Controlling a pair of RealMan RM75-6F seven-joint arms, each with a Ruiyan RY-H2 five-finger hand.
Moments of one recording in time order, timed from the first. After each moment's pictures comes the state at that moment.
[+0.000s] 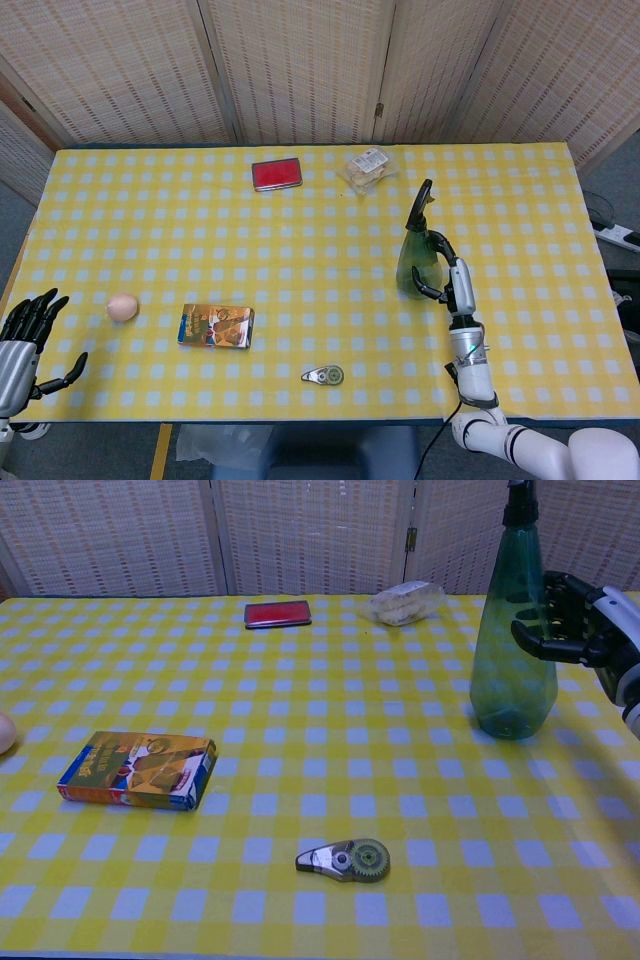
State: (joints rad) left arm -0.10 -1.07 -0.01 -1.59 1.60 1.54 -0.13; right arm 0.51 -1.84 0.23 -1.00 -1.26 1.31 0.81
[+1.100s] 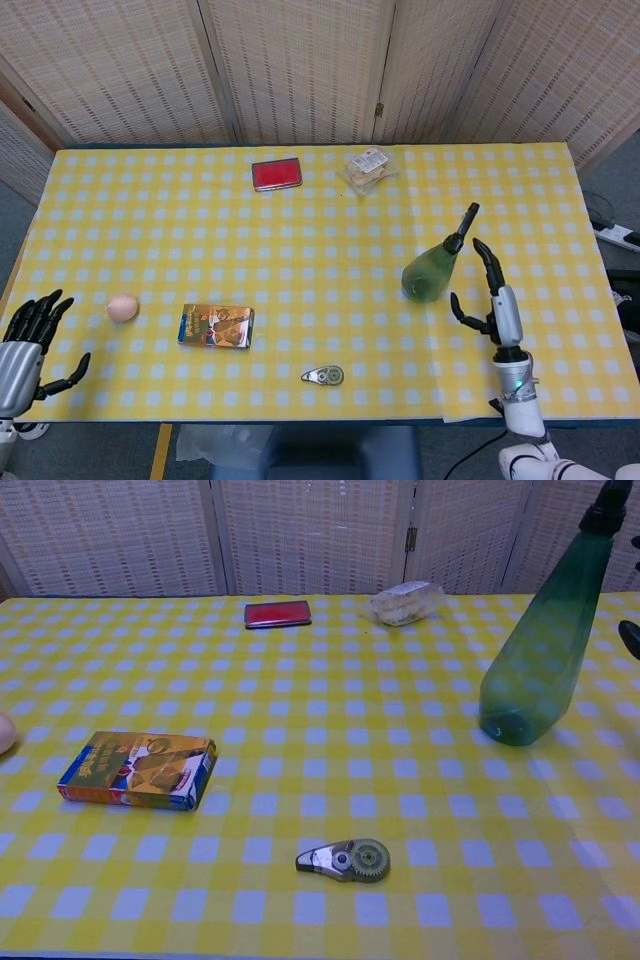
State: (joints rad) left arm -0.10 -1.08 -0.01 -1.59 1.60 1.53 -0.09; right arm 0.32 -1.70 0.14 -1.03 -1.51 1.58 0.81
